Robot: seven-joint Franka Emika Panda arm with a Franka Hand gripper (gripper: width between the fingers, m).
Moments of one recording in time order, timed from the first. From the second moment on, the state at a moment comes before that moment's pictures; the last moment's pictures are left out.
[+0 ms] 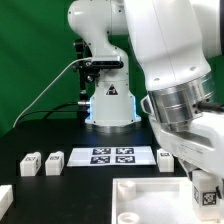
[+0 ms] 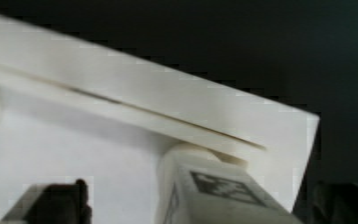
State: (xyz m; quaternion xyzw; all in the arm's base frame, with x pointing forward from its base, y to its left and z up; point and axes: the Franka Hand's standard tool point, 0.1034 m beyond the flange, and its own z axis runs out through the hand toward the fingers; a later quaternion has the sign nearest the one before) arm 0.624 0.121 0.073 -0.85 0.51 0.07 0.12
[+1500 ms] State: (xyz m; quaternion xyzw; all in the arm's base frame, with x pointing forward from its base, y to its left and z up) arm 0.638 0.120 0.077 -0.94 0.33 -0.01 0.09
